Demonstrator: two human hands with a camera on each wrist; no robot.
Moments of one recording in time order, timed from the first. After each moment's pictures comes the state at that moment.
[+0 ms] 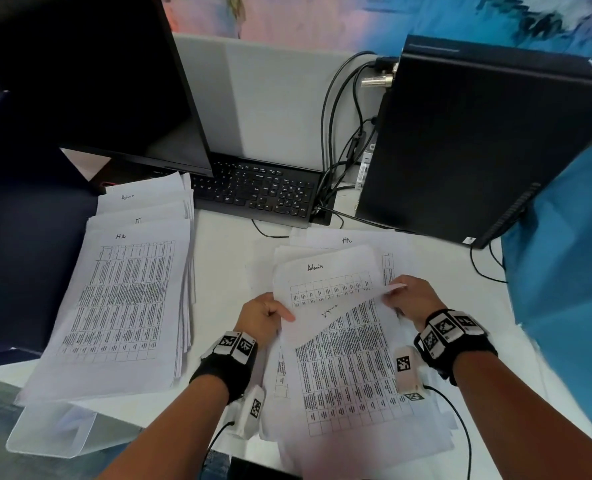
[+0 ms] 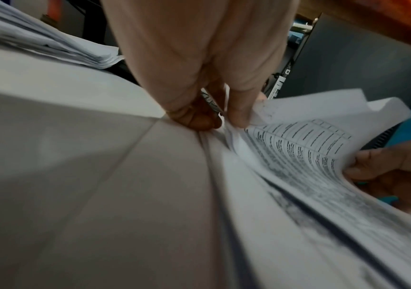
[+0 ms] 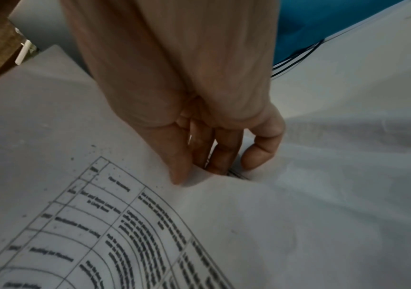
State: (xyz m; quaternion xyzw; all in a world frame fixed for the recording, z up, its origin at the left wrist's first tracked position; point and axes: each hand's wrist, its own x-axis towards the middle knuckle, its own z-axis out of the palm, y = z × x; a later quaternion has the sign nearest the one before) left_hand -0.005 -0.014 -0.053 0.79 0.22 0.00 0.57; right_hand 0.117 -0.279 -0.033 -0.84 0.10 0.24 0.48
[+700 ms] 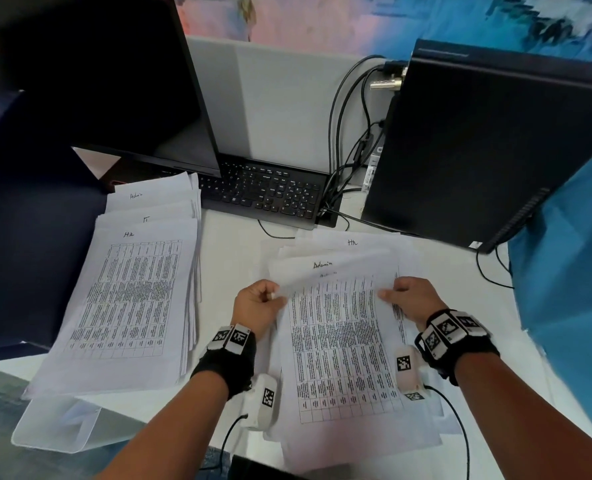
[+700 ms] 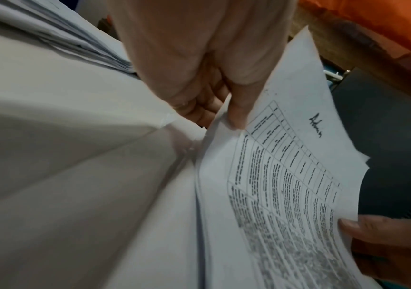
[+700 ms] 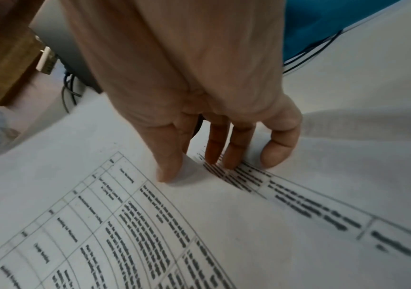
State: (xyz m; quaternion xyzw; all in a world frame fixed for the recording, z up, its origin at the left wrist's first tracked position) left_hand 0.004 0.001 -0.038 0.72 0.25 0.06 0.65; right_hand 0.112 -0.265 -0.014 -0.83 0.09 0.25 0.49
